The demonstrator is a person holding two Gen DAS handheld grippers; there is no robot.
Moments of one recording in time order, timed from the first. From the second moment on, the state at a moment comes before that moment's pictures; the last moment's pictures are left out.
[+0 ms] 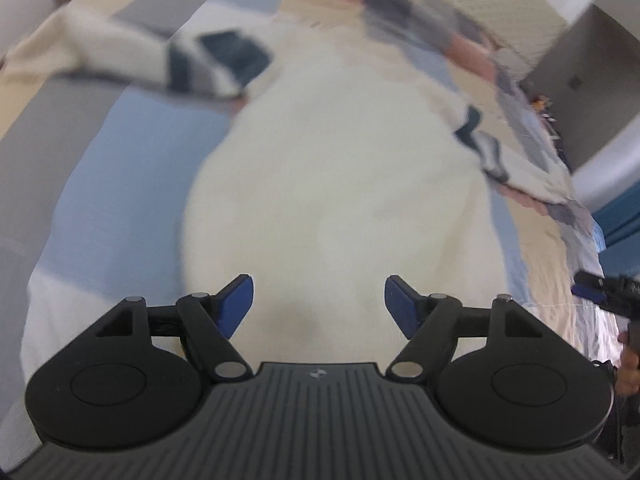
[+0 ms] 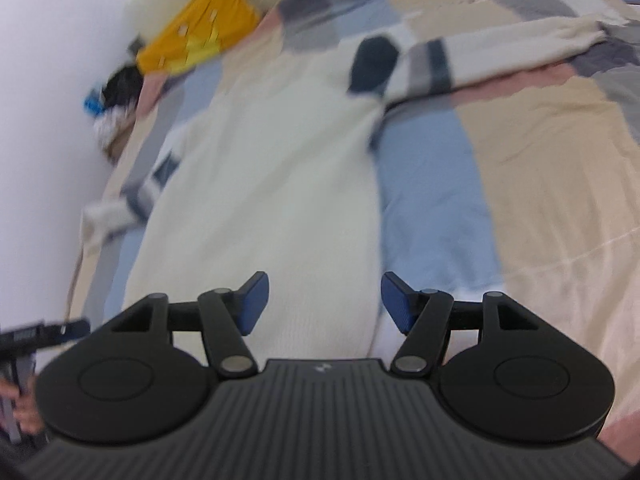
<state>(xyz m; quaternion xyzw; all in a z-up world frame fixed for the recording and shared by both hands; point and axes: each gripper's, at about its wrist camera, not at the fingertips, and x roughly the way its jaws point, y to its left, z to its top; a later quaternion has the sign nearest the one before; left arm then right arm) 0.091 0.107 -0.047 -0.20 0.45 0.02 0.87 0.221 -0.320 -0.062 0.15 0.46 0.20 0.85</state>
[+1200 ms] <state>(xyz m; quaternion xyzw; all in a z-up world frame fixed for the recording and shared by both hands) 0.338 0.032 -0.164 -0.17 0.42 0.04 0.89 0.523 -0.528 -0.227 0.35 0.24 -0.11 0.90</state>
